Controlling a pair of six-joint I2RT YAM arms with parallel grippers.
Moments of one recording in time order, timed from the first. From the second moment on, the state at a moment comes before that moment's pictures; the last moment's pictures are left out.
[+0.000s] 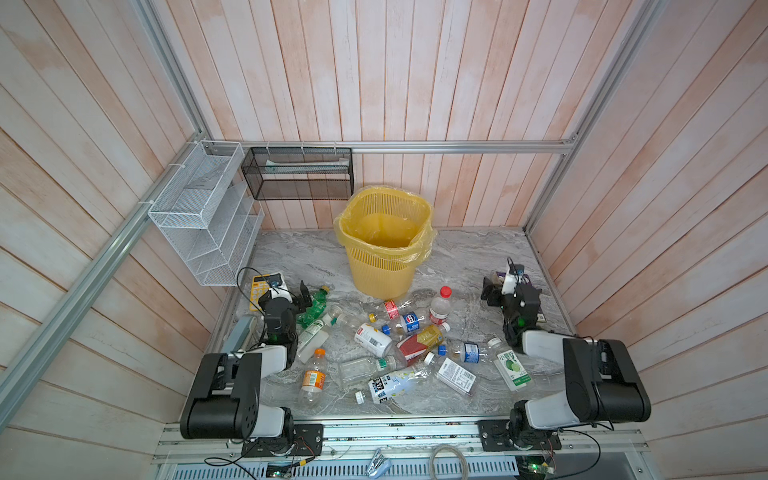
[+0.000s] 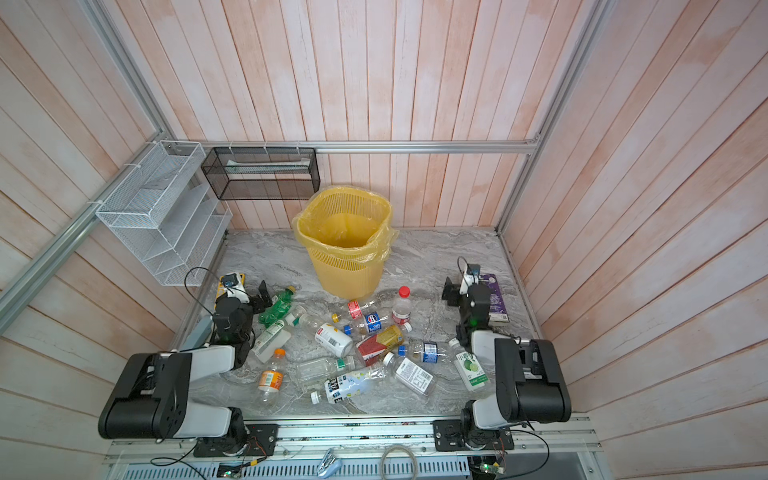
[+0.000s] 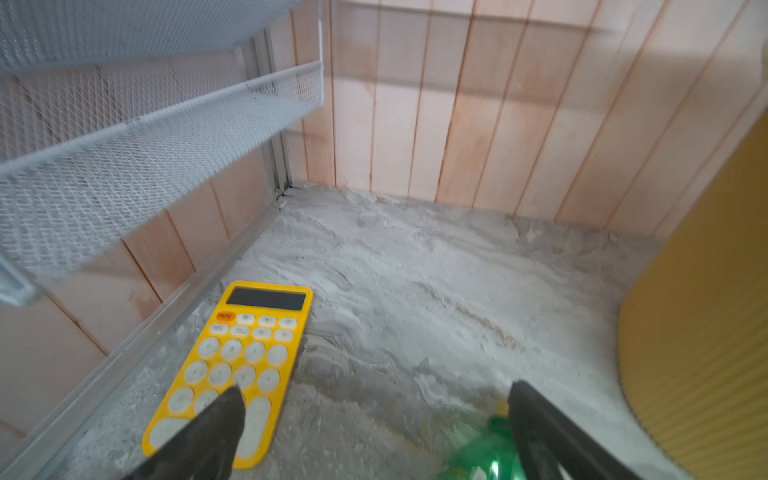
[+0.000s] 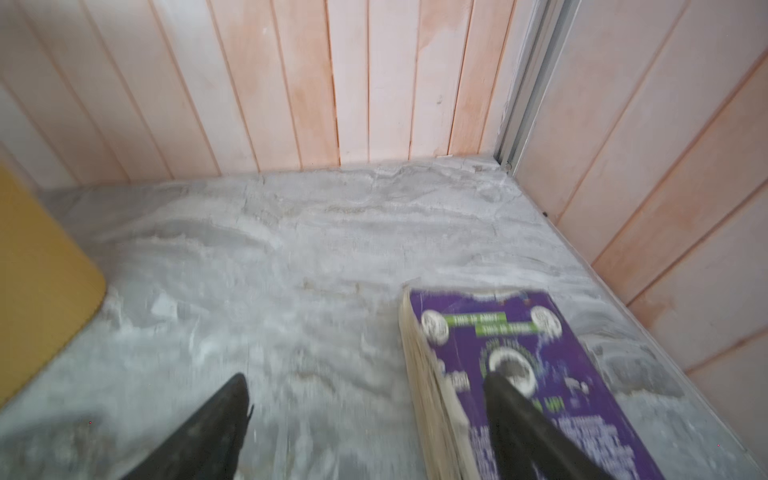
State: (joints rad) left arm -0.01 1.36 0.42 0.76 -0.22 -0.12; right arm 0.01 1.47 0.65 0.51 0.04 0.08
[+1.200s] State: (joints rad) left arm -0.14 1.13 0.67 0.20 -0.07 -0.30; right arm 0.00 0.96 0.57 -0.62 0.11 0.66
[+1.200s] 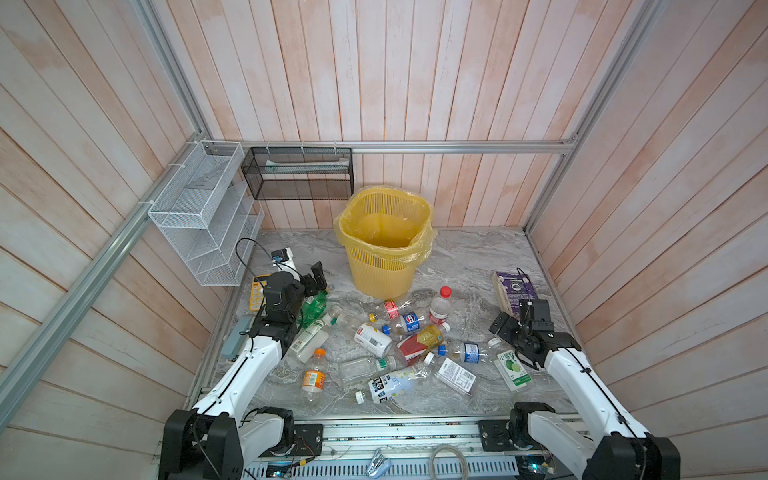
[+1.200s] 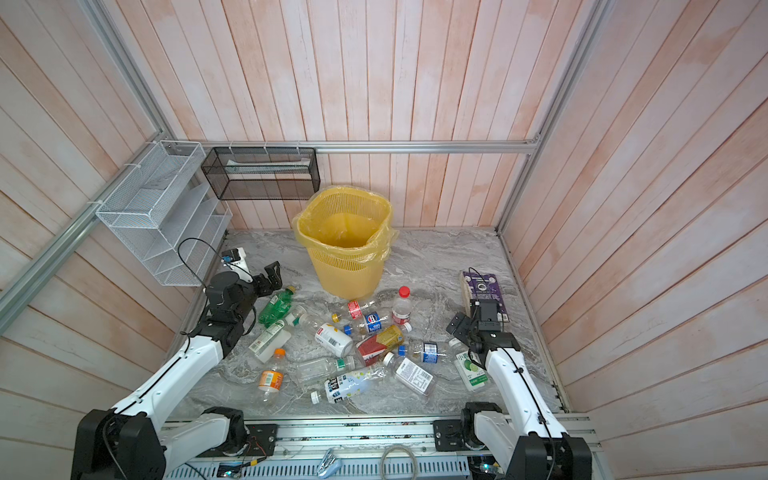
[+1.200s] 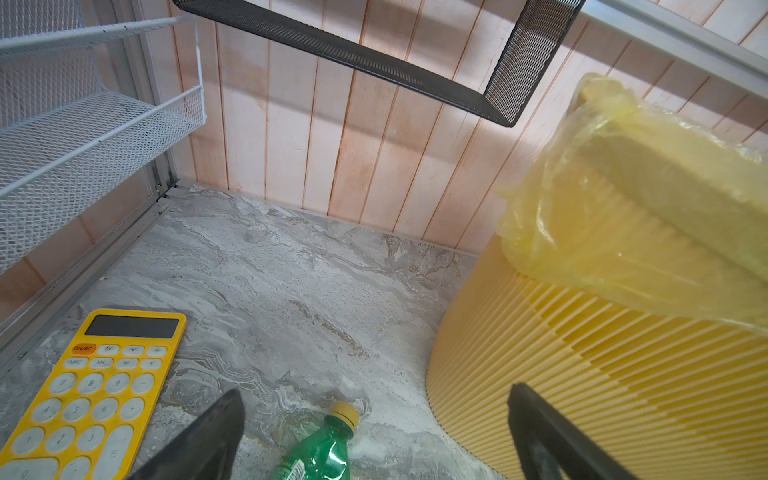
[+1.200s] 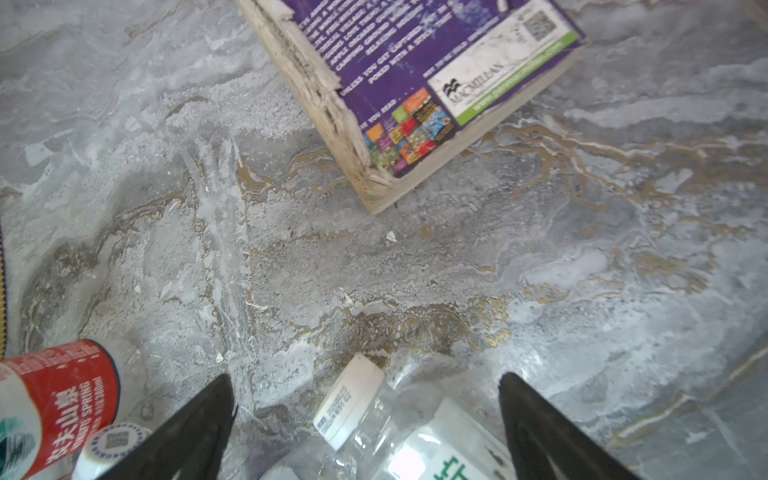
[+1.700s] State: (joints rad) left arm -0.14 1.13 0.67 0.17 -0.02 -0.31; right arm -0.13 0.73 0.47 -0.88 0.12 0.93
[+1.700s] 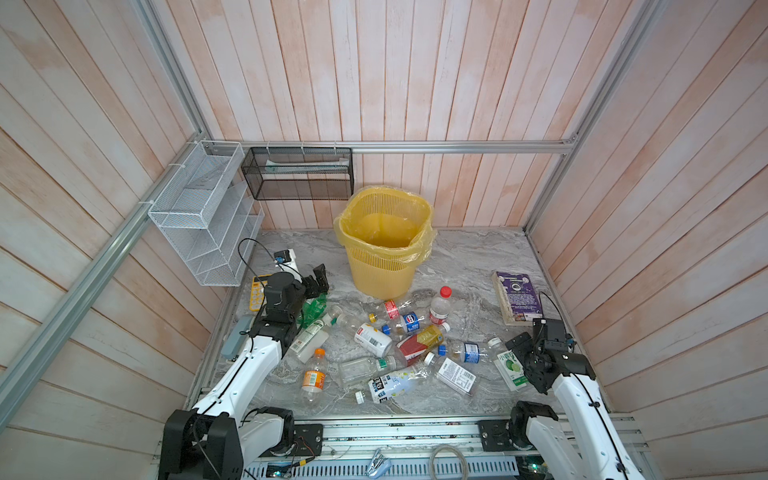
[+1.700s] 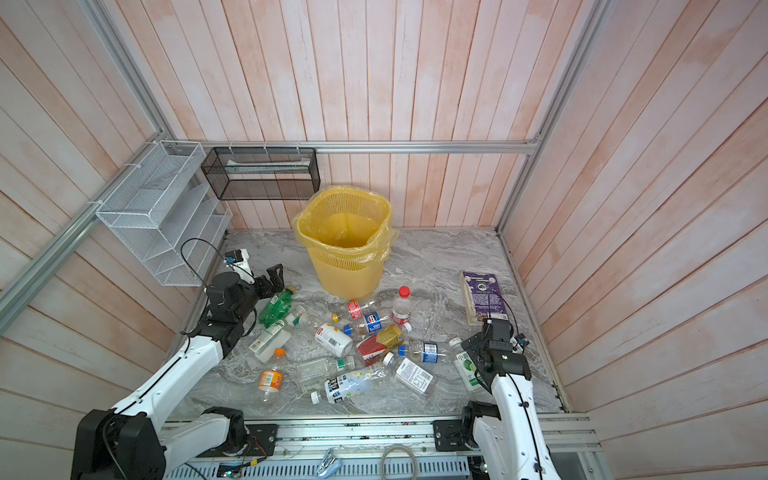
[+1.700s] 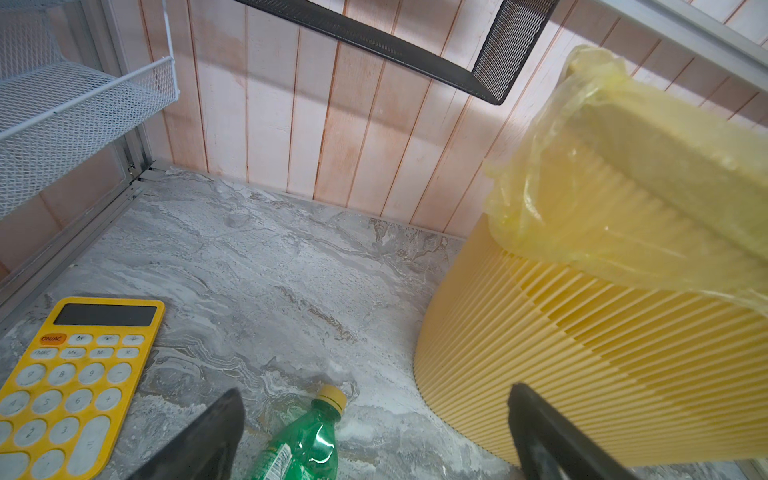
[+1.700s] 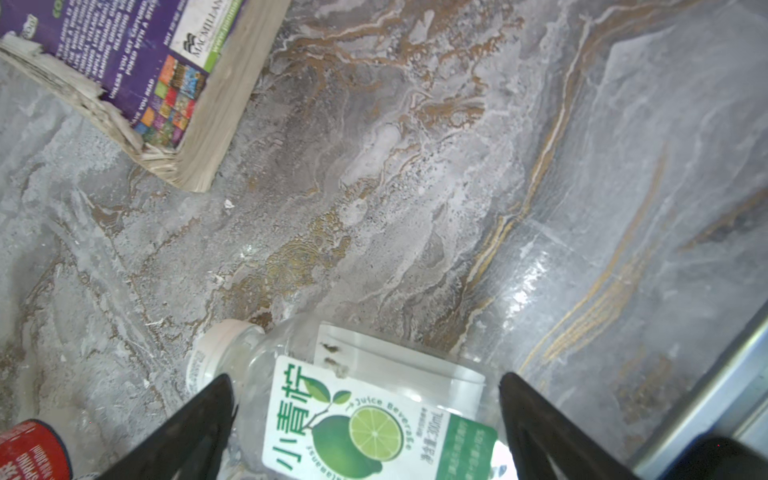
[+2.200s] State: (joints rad) left arm -0.14 1.13 0.67 0.16 0.00 -0.34; right arm -0.14 0.85 0.36 -0.51 -0.19 0.98
